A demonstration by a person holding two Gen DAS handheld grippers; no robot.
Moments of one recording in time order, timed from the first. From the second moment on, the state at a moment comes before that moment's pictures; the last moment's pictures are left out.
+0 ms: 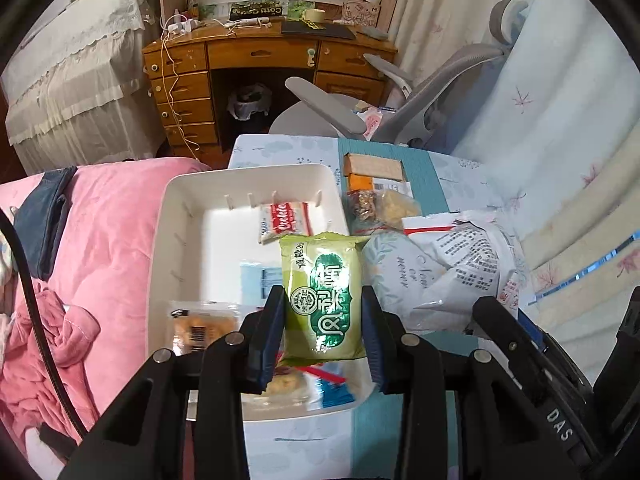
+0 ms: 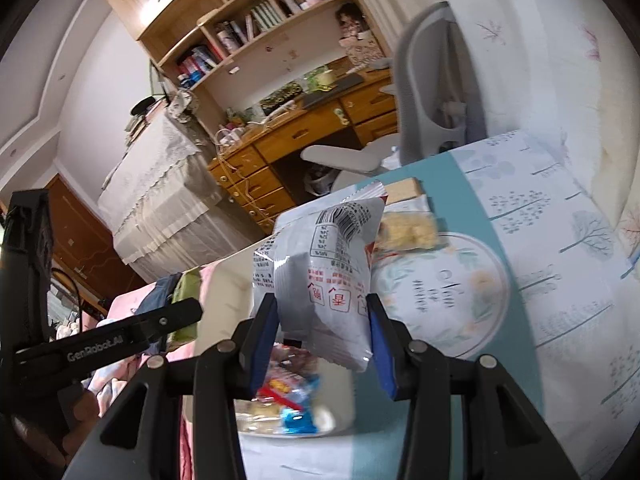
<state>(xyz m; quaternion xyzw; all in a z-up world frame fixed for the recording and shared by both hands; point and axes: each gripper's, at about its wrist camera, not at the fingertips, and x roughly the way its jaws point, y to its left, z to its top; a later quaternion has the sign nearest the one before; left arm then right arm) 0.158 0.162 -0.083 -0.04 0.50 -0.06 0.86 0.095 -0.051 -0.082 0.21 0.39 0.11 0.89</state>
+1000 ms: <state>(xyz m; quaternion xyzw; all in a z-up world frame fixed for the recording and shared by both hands) 0.190 0.249 -0.108 -0.04 0.55 -0.09 0.83 0.102 0.052 -0.084 0.17 0.42 0.11 0.88</state>
